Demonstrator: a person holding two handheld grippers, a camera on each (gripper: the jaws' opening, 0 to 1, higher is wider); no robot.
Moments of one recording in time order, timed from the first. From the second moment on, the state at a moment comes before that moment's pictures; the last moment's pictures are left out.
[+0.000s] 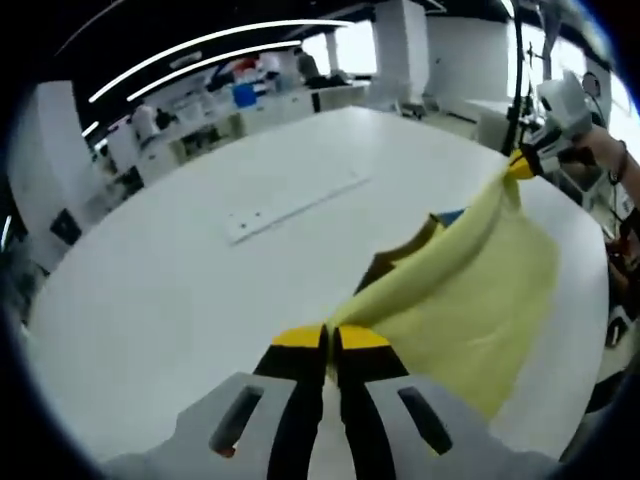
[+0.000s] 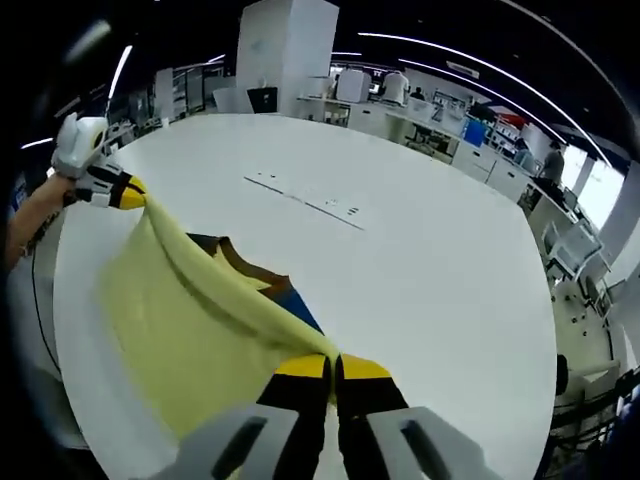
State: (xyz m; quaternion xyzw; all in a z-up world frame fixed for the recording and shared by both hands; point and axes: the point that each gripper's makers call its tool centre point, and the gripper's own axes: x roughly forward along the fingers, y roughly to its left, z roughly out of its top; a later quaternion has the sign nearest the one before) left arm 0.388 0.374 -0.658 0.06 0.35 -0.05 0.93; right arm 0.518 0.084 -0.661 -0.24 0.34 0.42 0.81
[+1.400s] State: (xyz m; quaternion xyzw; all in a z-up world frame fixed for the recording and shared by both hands) left arm 0.402 0.380 -0.721 0.05 0.39 -0.07 0.92; right arm 0.539 0.084 -0.725 -0.25 0.39 0.42 0.78
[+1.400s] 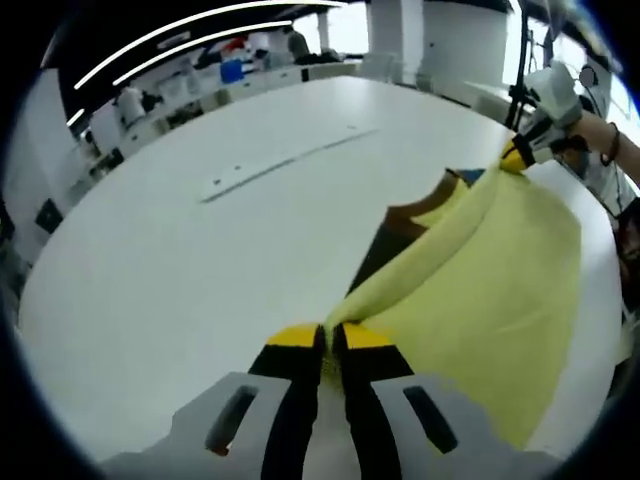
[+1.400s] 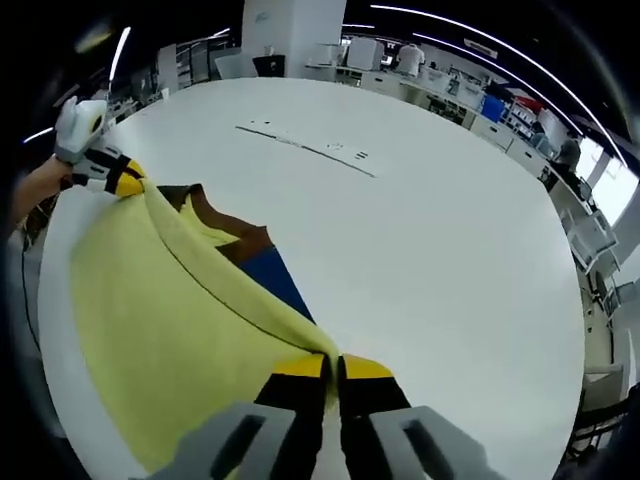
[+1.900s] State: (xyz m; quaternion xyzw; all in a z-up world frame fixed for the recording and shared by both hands) left arm 0.392 0.380 -0.709 0.10 0.36 -0.11 0.92; right arm 0.535 0.075 -0.707 -0.29 0.35 0.45 0.77
